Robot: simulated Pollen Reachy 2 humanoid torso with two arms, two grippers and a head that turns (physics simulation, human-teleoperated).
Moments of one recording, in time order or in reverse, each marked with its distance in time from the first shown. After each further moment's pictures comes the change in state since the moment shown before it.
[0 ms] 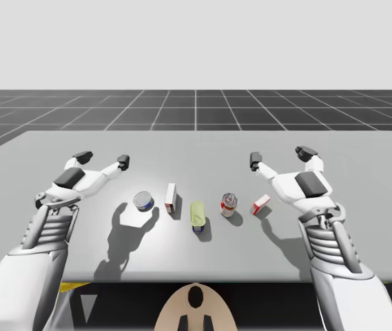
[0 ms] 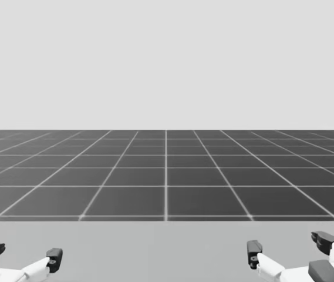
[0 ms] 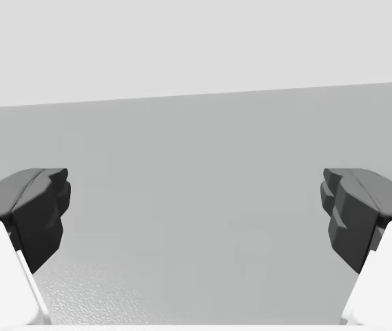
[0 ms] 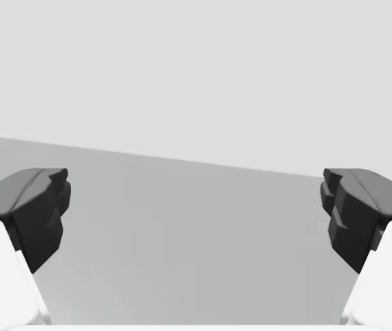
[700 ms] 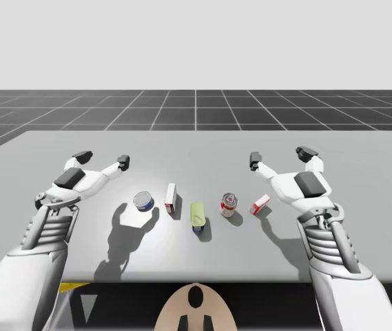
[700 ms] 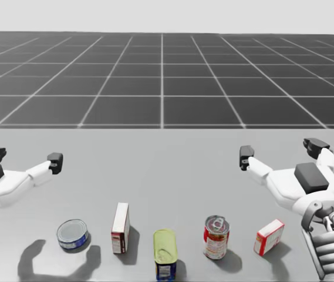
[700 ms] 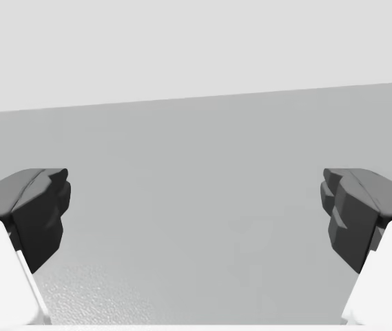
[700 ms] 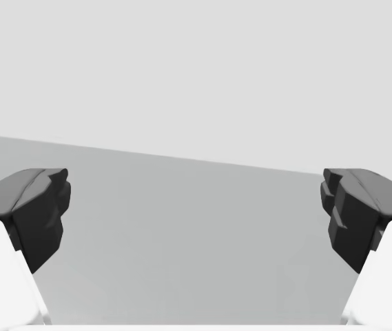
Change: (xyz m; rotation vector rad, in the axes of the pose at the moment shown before) left arm 0.000 -0.001 0.001 -0.002 -0.006 -0.012; right arm 0.000 0.003 0.000 -0.020 0.006 0.006
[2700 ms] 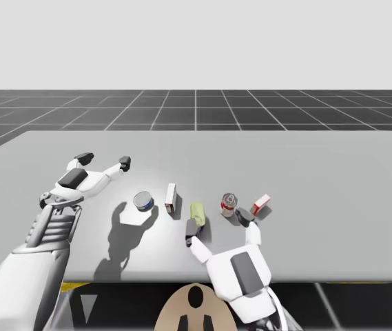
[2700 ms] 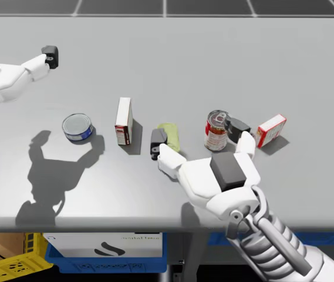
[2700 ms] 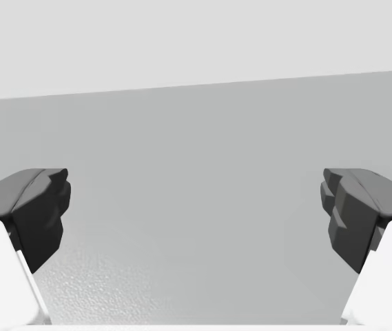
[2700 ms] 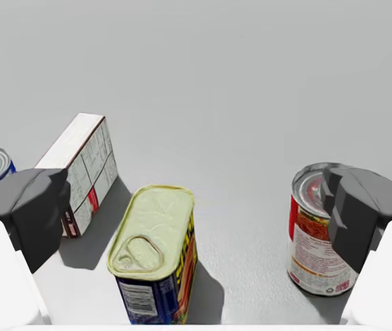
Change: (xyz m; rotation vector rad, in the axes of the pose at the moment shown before) left arm -0.006 0.000 -0.004 0.023 0.025 -0.009; right arm -0.014 0.152 0.127 0.183 0.222 -0.187
